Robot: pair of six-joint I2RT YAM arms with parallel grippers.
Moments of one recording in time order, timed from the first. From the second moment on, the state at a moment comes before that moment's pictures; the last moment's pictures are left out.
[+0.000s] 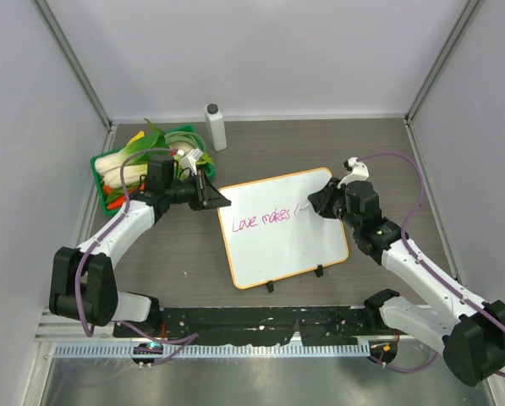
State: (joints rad) left arm -0.23 1.37 0.88 -0.17 0.80 -0.53; right arm 0.44 0.97 0.64 -0.06 0.03 0.56
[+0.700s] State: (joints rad) left arm -0.23 1.37 0.88 -0.18 0.80 -0.53; right arm 0.44 0.90 0.57 -0.05 0.02 0.59
